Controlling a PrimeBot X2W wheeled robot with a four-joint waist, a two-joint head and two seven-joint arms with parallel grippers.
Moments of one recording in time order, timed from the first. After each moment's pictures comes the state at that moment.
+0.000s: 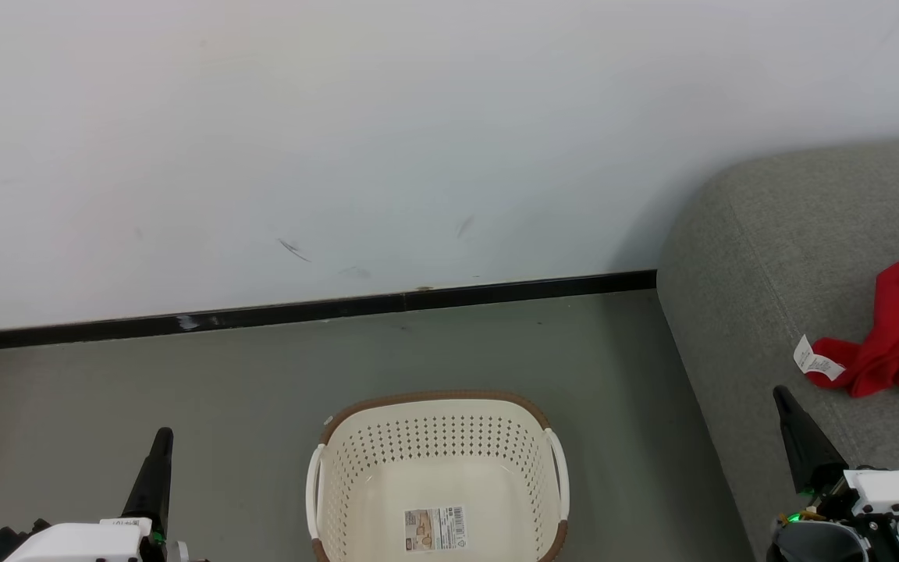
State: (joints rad) left arm -0.06 0.04 0.07 0.28 -1.61 -0.12 0.10; right arm -0.07 -0.04 -0.14 0.28 1.59 0.12 0.12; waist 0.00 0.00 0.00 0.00
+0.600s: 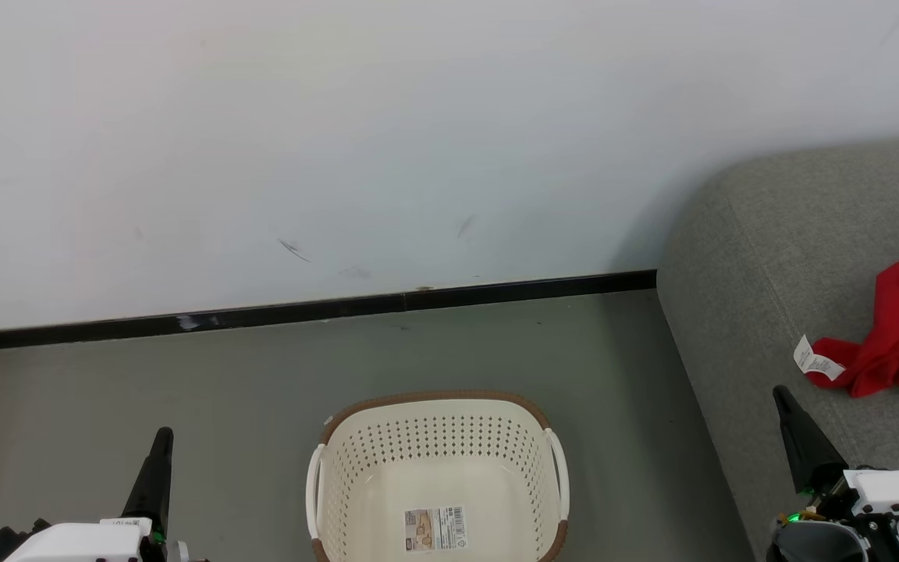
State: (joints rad) left arm -0.06 0.04 0.07 0.28 -1.61 -0.12 0.10; right arm -0.07 -0.04 -0.14 0.28 1.59 0.12 0.11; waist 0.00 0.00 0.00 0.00
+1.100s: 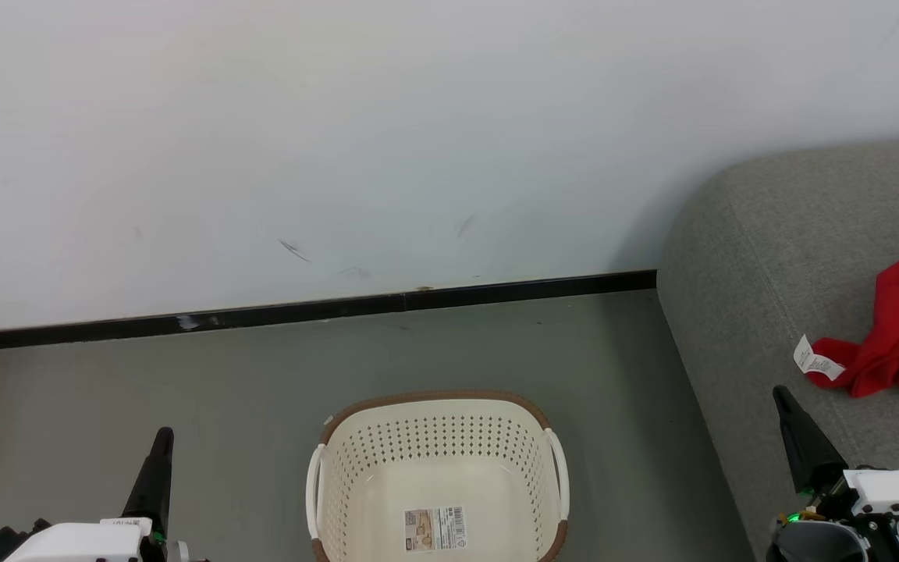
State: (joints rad) left arm -0.06 0.04 0.07 0.28 -1.61 -0.12 0.10; right arm -0.07 -0.04 -0.14 0.28 1.59 0.12 0.11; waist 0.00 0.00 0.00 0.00
